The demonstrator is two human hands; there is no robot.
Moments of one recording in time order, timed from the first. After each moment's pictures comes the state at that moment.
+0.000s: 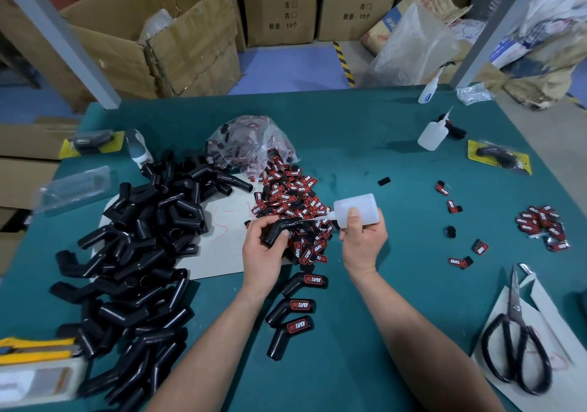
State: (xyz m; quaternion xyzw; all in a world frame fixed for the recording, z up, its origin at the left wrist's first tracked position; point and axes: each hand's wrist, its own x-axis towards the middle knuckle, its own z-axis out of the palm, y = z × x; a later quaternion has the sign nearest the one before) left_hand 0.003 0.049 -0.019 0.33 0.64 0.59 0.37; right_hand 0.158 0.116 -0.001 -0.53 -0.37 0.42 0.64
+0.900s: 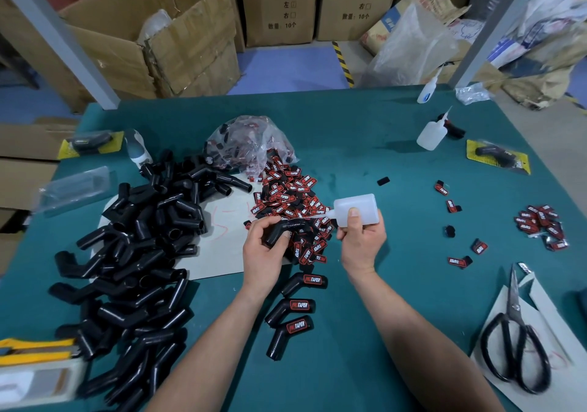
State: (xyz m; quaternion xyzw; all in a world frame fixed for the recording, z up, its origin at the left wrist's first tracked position) left_hand 0.002 0.050 -0.025 0.36 0.64 0.58 0.36; right_hand 0.159 0.118 -0.009 -0.51 -0.36 0.44 0.65
